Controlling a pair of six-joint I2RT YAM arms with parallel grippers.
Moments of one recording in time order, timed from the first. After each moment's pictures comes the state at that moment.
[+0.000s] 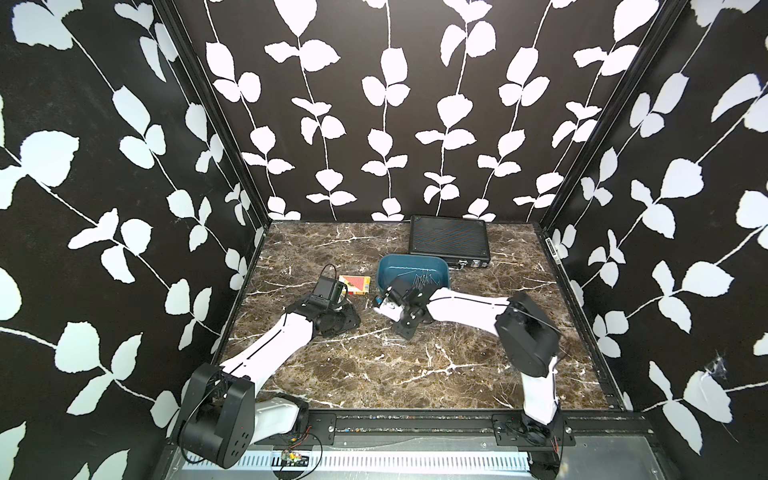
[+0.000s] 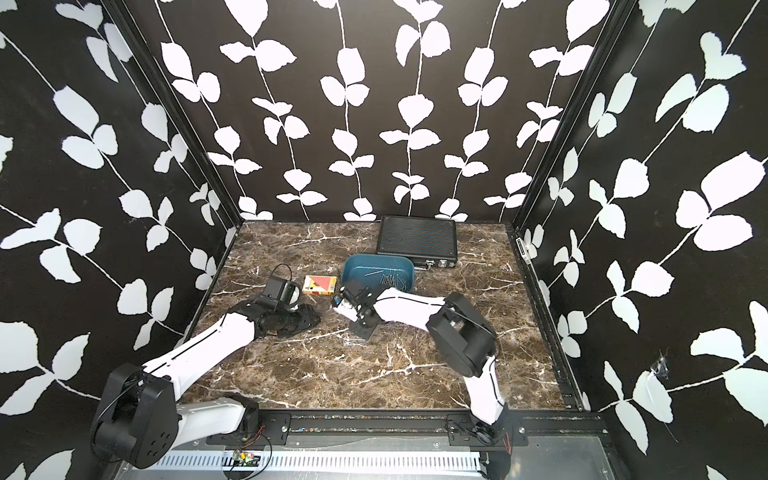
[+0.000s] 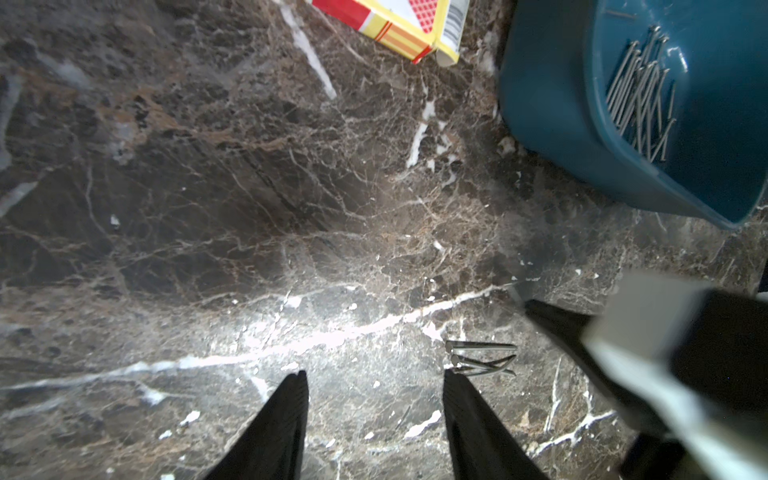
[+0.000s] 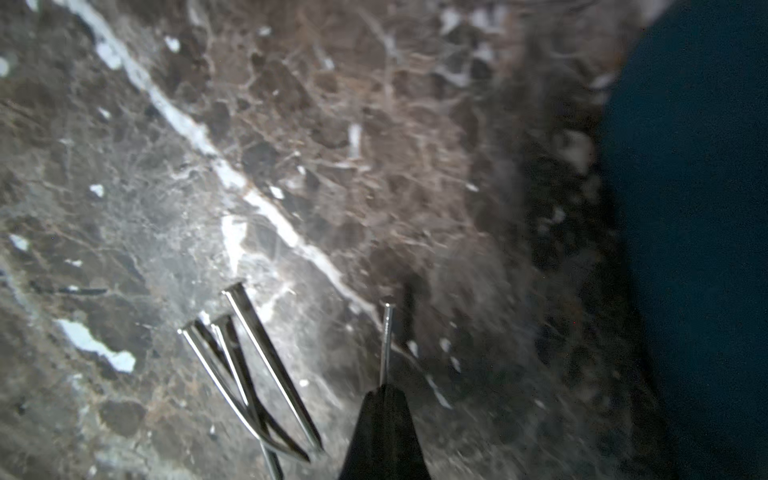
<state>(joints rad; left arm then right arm) -0.39 1.24 0.73 -0.56 0.19 -0.64 0.86 1.93 1.37 -0.64 -0.08 -0.21</state>
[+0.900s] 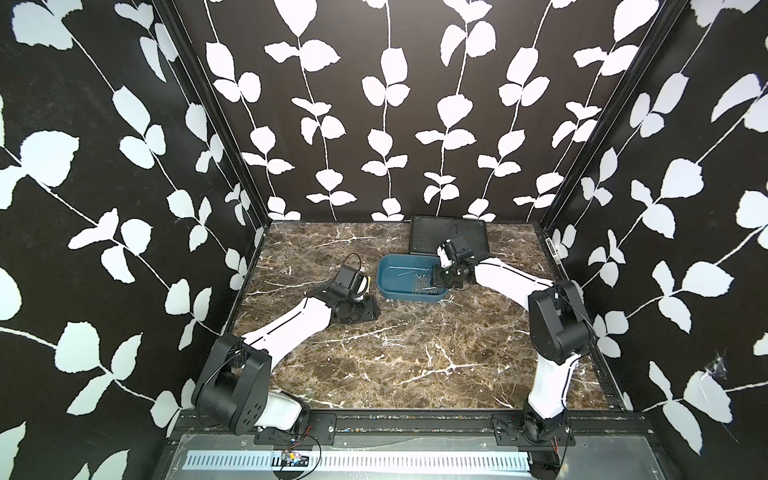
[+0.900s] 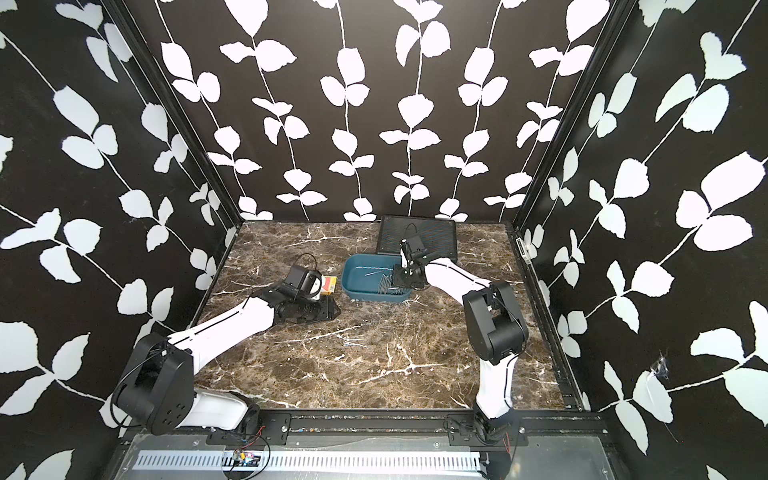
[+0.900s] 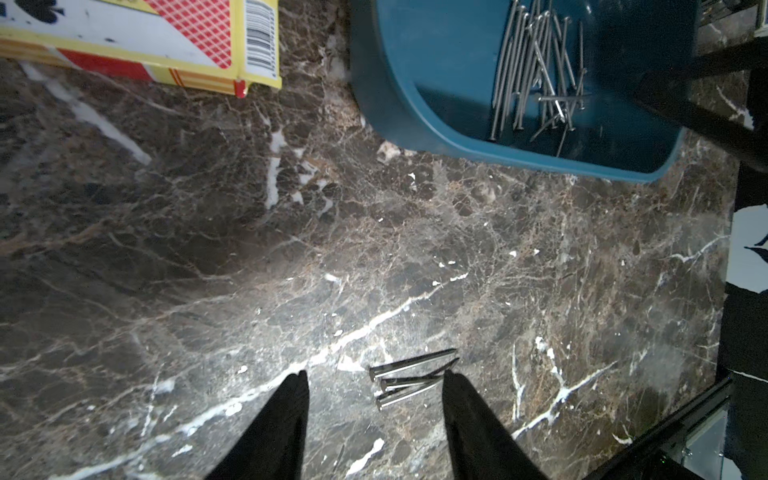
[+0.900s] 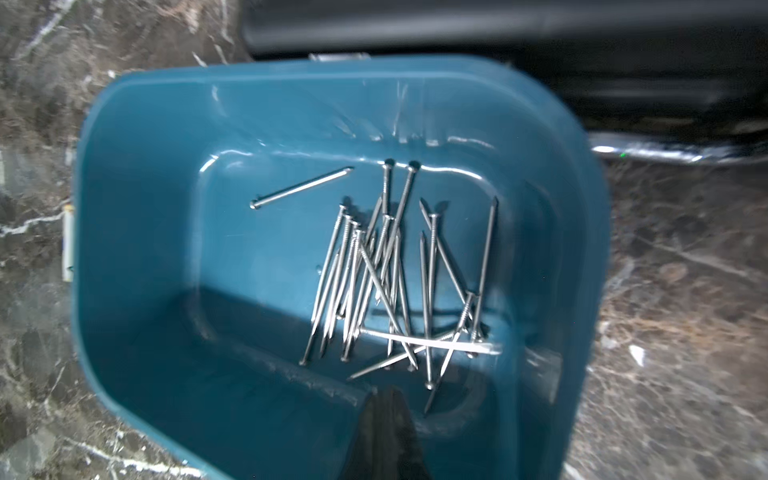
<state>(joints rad) -0.51 1.41 0.88 -0.51 0.23 -0.55 0.46 1.92 1.39 -0.51 -0.21 0.46</state>
